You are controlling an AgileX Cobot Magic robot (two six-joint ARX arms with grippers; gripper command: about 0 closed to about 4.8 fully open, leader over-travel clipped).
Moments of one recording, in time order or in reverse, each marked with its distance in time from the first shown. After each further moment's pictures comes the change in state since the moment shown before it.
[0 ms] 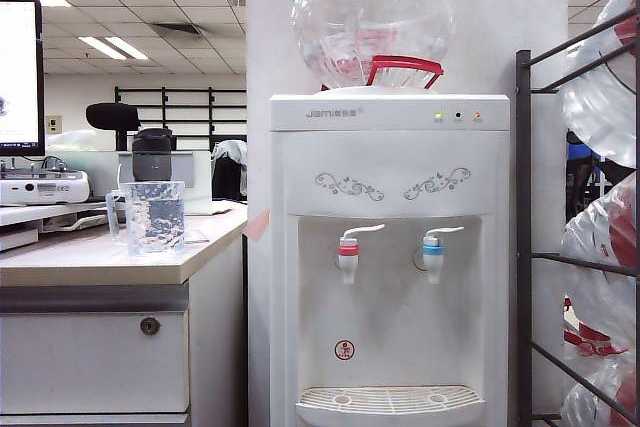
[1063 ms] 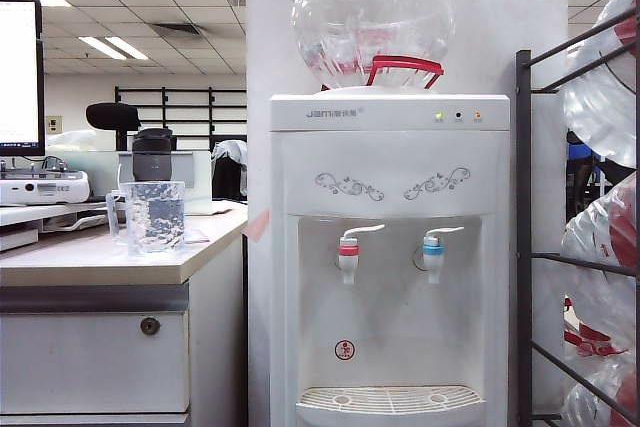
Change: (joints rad) left arm 0.111 -0.321 -0.026 -0.077 0.015 0.000; right arm 0.000 0.000 0.000 0.000 -0.001 0.000
